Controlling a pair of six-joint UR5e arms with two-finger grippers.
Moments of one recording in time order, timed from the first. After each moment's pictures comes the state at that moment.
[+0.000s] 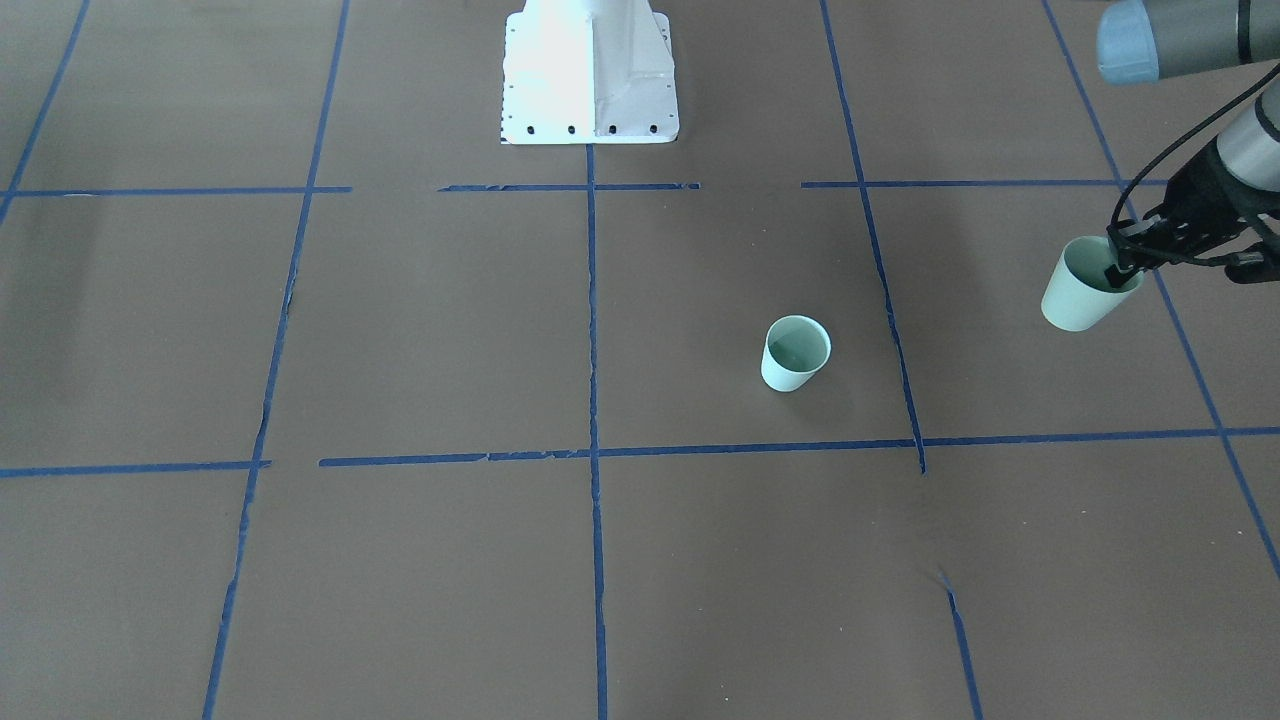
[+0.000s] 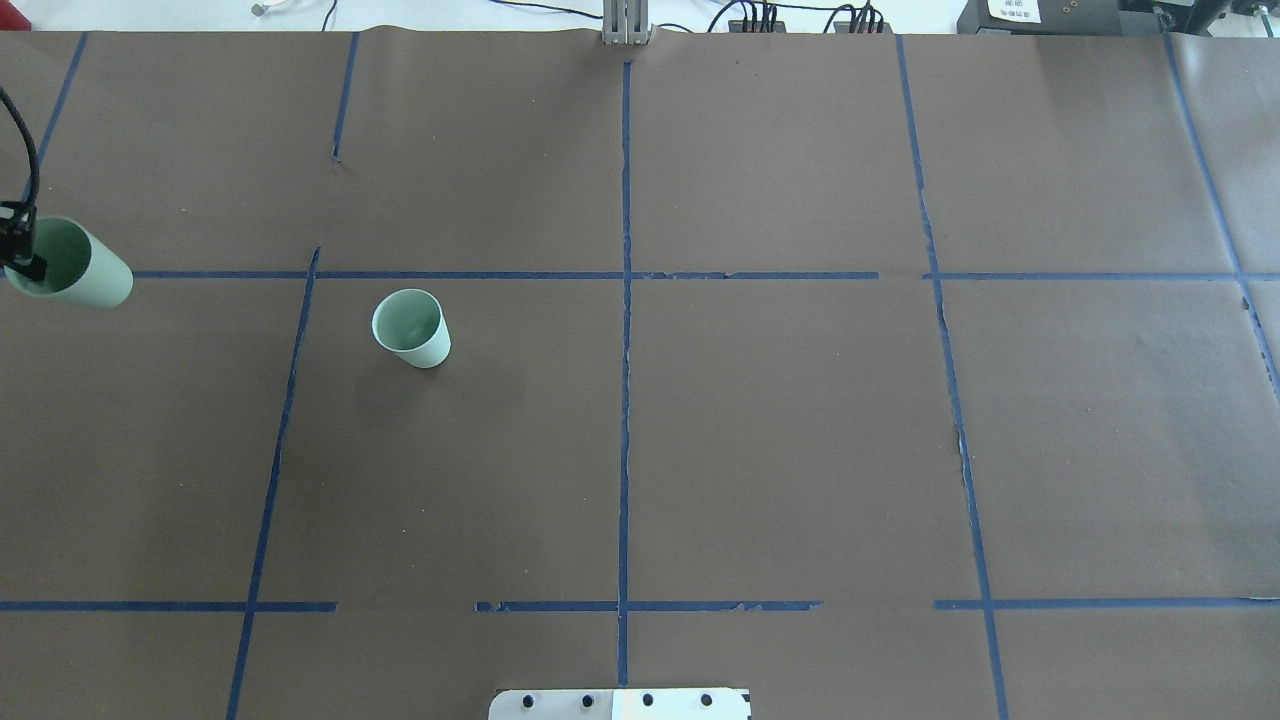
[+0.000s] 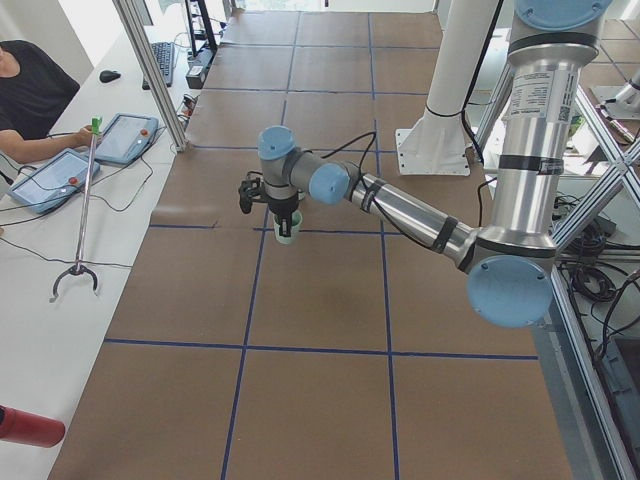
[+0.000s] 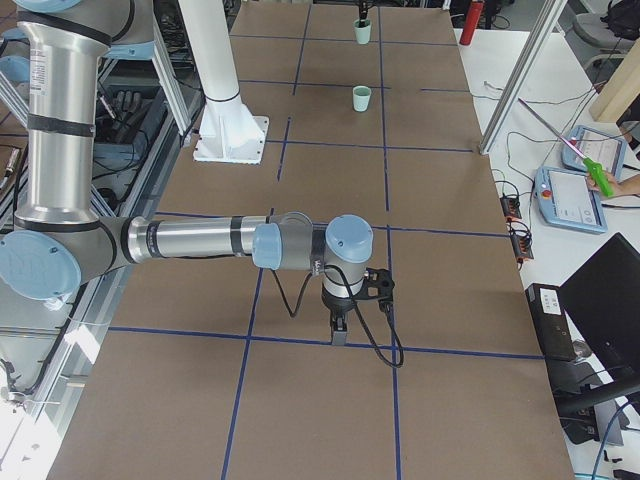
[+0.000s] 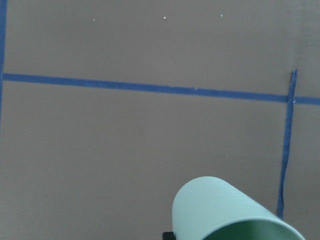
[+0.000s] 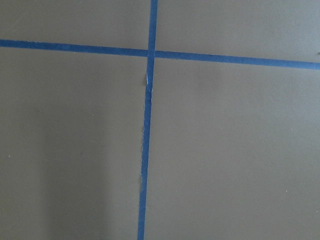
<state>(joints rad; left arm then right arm) -1.20 -1.72 -1.97 -1.42 -2.28 -0.64 1.55 -1.70 1.79 -1.68 2.26 -0.04</state>
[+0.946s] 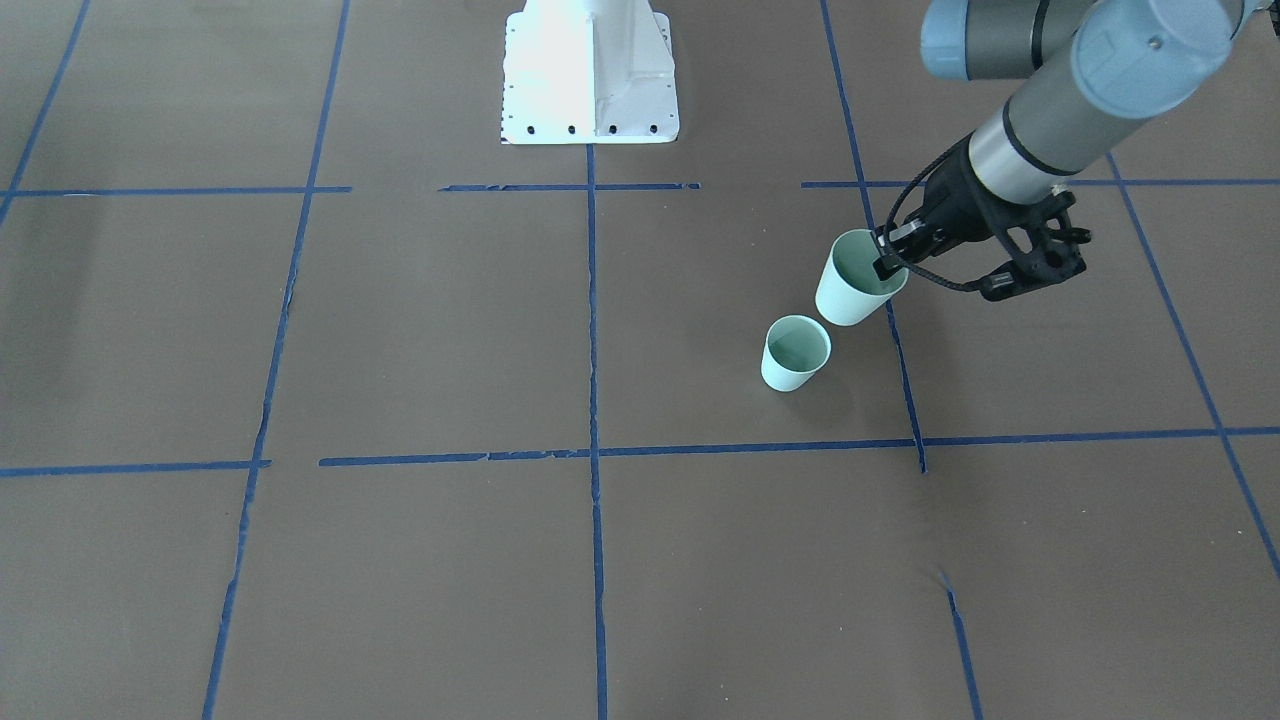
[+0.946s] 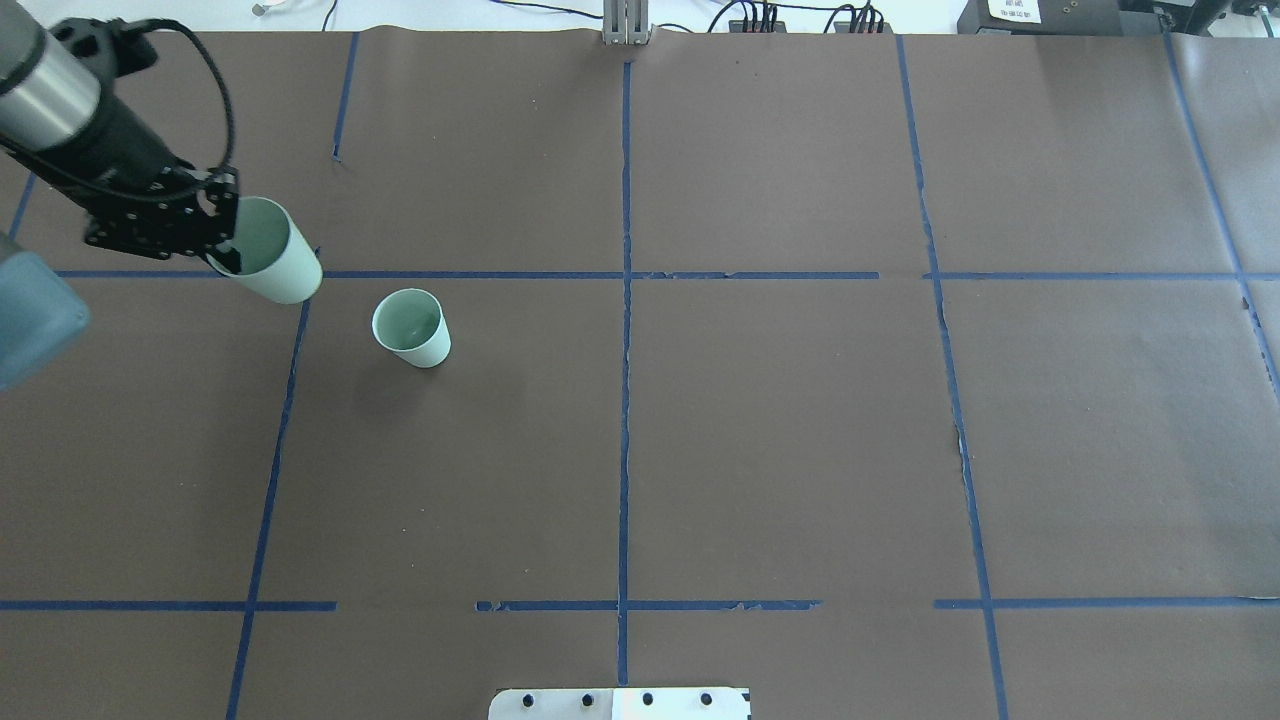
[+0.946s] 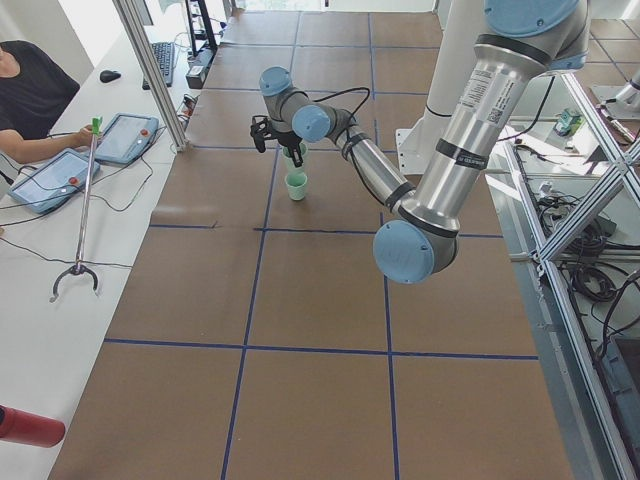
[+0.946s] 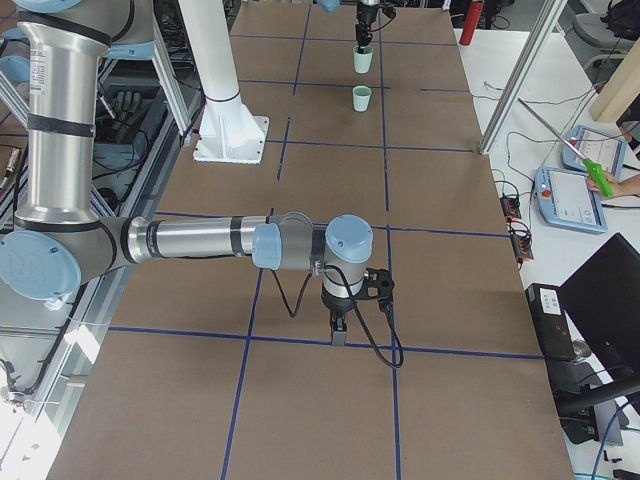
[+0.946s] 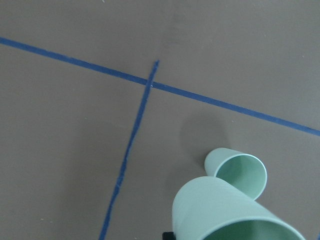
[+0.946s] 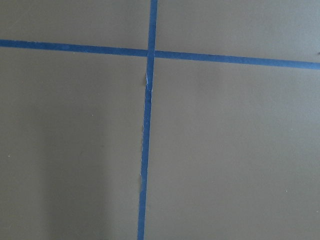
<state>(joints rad) -0.93 -2.01 -1.87 -1.48 -2.37 -1.20 1.55 -1.70 1.79 -1.68 2.26 -0.04</state>
